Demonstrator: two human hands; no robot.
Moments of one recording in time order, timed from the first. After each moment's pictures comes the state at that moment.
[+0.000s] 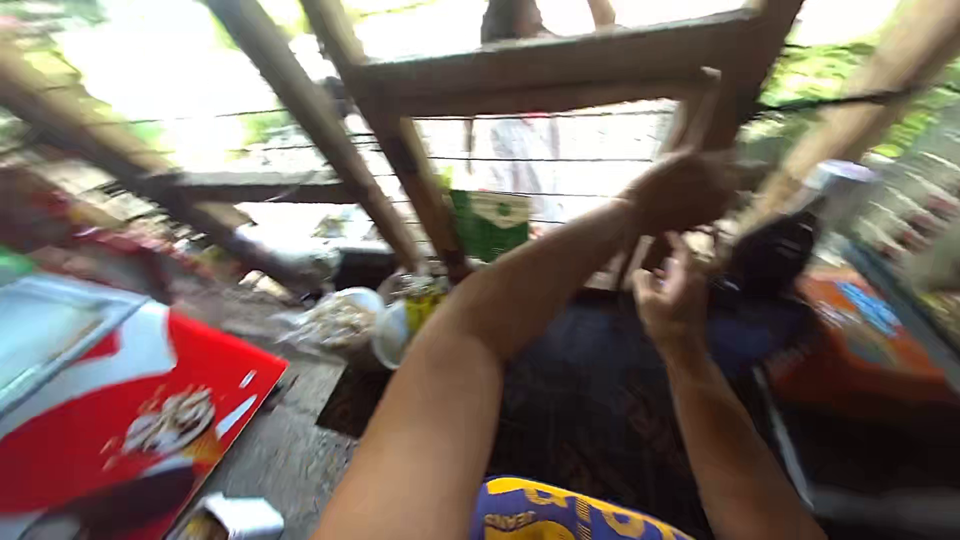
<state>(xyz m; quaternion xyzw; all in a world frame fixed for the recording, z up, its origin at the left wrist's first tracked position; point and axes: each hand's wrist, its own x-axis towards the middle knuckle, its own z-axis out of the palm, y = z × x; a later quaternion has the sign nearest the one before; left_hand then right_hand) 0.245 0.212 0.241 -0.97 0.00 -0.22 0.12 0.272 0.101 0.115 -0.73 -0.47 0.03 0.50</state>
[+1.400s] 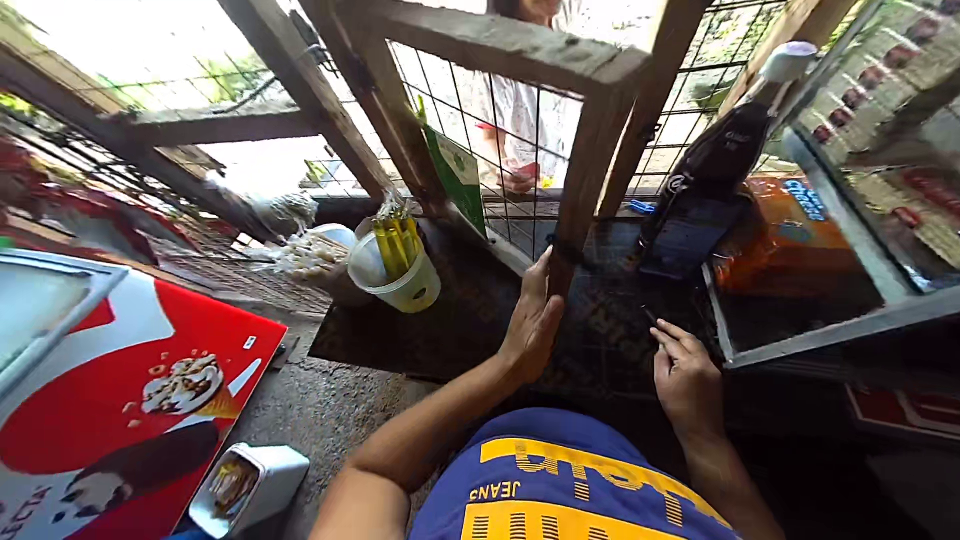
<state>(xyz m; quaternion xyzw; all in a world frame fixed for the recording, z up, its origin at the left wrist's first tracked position) 0.054 0.019 0.080 -0.75 -0.28 -0.38 -0.47 0.257 -0.109 -0.012 -0.75 -0.53 -0.05 0.39</state>
